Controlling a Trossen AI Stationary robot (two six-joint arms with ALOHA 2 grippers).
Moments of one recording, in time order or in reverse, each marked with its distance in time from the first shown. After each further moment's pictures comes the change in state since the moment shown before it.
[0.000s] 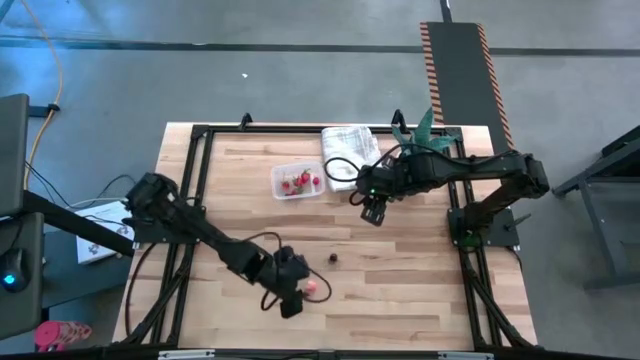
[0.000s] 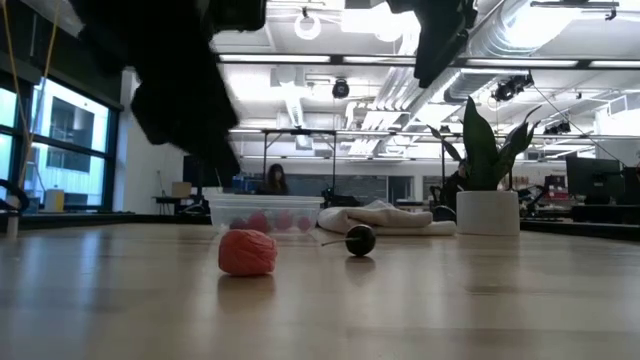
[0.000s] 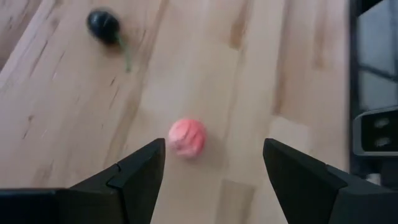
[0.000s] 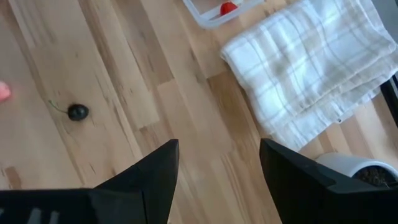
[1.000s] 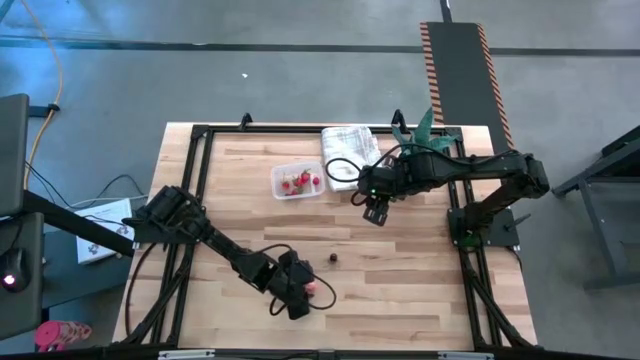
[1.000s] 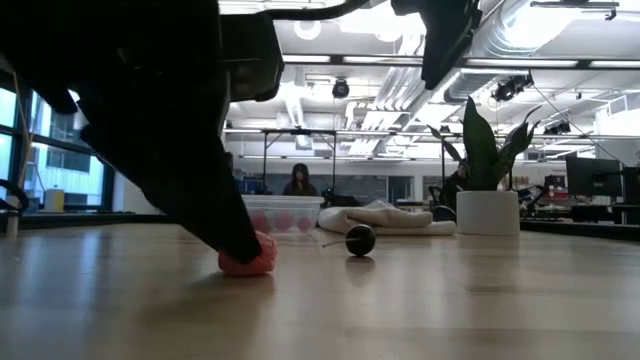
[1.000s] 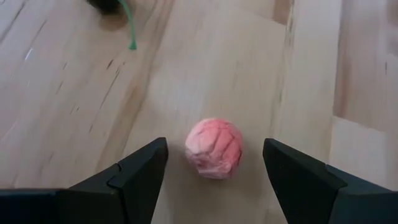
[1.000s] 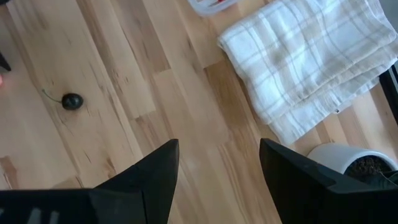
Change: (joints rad) left arm -0.008 0.190 0.003 0.100 -0.057 -0.015; right arm 0.001 -0.002 -0.001 -0.036 -0.006 0.002
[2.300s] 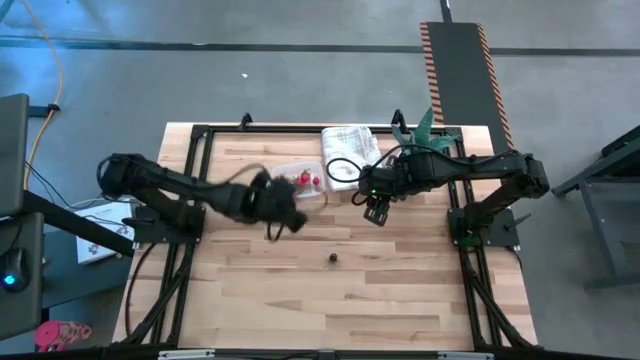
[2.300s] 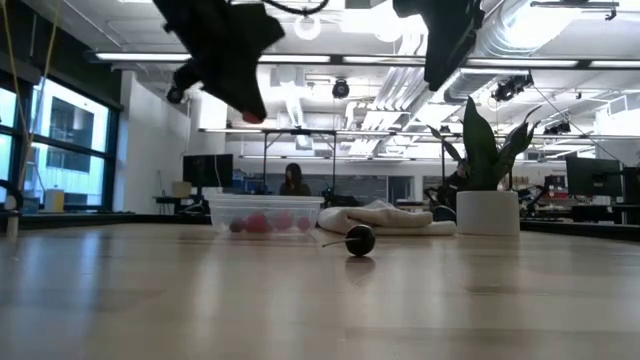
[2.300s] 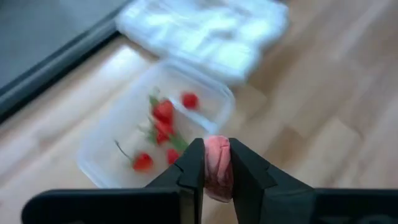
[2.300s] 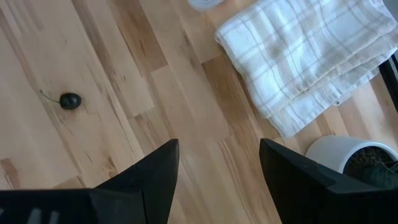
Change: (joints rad) left arm 0.366 -0.484 -0.004 -0.503 -0.370 0.089; right arm 0.000 0.001 0.000 -0.019 0.000 0.034
